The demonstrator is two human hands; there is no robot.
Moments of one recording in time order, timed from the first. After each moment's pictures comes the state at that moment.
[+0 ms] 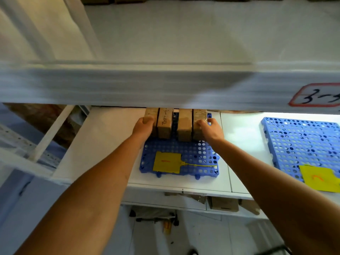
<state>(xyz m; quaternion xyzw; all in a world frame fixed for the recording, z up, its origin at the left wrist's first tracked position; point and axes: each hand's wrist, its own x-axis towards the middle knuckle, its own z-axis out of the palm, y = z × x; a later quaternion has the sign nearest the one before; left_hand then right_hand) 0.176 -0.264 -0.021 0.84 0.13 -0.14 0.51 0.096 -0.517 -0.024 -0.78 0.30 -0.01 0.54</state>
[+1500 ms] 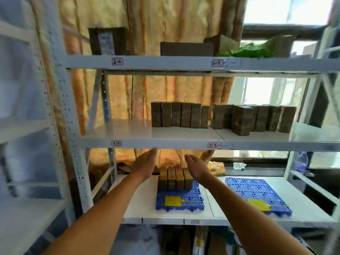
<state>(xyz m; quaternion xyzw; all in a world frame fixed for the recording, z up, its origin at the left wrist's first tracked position) -0.150 -0.124 0.277 0.86 -0.17 0.05 0.48 -0.221 -0.333 0.275 -0.89 0.10 -0.14 0.42</state>
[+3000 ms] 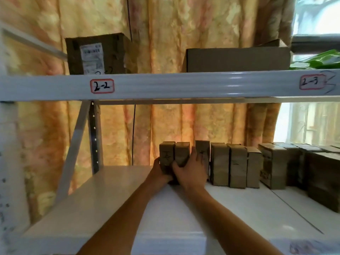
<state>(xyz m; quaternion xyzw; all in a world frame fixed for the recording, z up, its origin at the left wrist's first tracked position) 0.220 -0.188 0.348 0.77 -0.26 0.01 0.59 0.147 -0.314 0.368 -0.85 0.16 -0.39 0.30</state>
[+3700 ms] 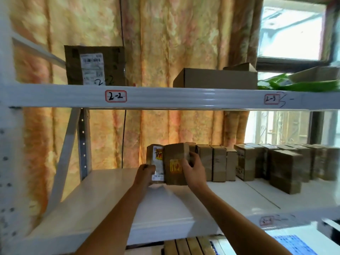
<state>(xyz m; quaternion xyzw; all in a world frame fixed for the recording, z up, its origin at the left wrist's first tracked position) 0.173 -0.158 0.377 0.65 -0.12 -0.09 0.75 0.081 -0.321 0.376 -0.73 0.10 -0.38 0.56</state>
